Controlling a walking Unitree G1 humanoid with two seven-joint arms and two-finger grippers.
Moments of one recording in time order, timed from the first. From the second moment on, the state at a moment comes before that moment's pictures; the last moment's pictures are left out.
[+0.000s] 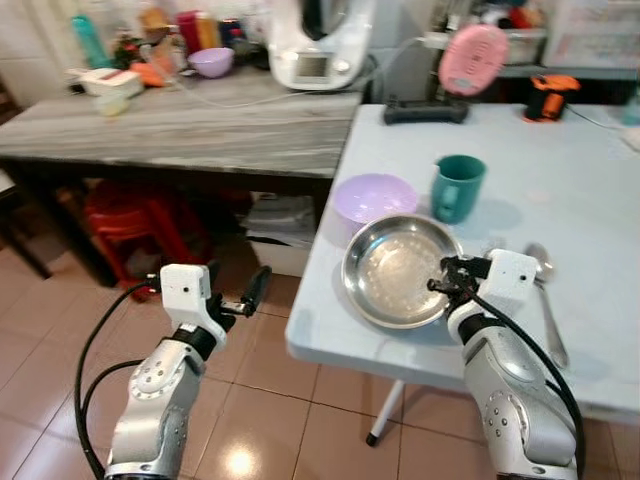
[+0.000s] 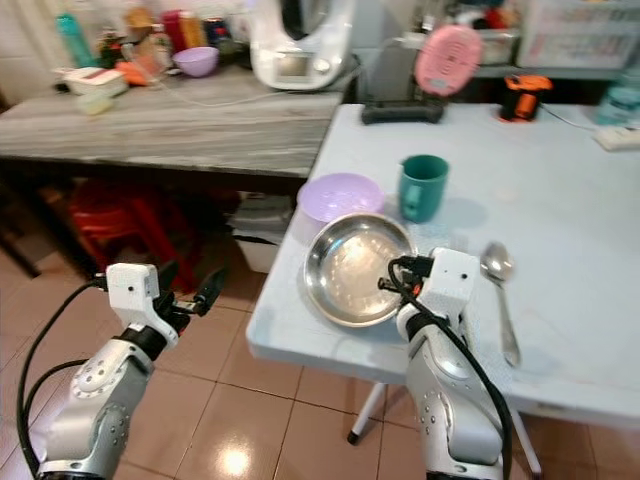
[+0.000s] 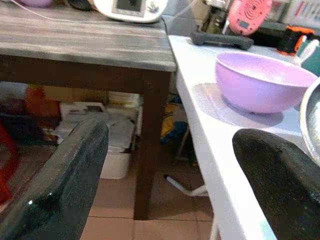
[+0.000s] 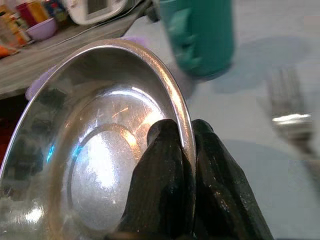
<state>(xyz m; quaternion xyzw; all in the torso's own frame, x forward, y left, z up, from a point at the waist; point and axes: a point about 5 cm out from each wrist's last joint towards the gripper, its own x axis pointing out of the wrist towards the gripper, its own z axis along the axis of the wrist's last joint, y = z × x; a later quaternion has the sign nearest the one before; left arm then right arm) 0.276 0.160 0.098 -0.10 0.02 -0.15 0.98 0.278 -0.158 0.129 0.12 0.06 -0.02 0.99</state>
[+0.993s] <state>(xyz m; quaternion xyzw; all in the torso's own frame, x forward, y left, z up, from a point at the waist) 0.282 0.164 0.096 -0.10 0.01 -0.13 0.99 0.278 -0.148 0.133 0.10 0.02 -0.01 0.99</state>
